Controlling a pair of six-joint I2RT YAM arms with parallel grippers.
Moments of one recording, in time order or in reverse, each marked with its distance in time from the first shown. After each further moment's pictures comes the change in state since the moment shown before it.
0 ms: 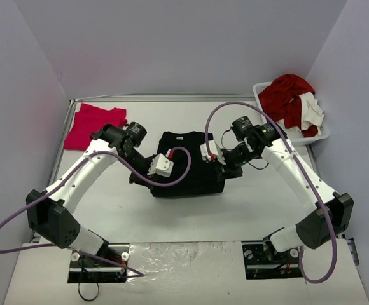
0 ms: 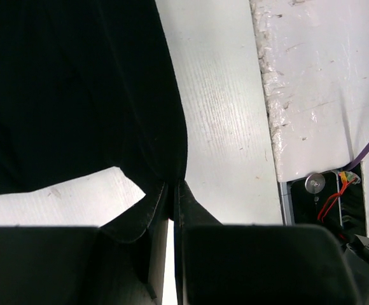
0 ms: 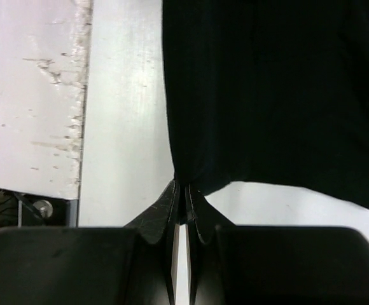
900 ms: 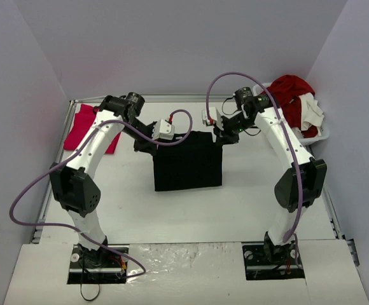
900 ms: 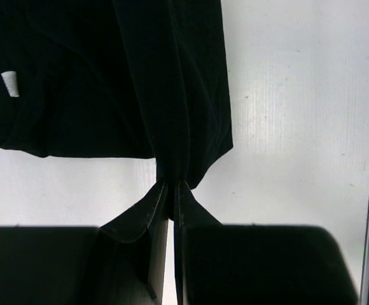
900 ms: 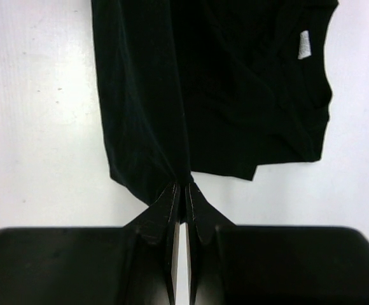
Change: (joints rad) left arm 0.142 0.328 0.433 -0.001 -0.034 -0.011; right arm -0.175 0.389 0.421 0.047 0.021 -0.085
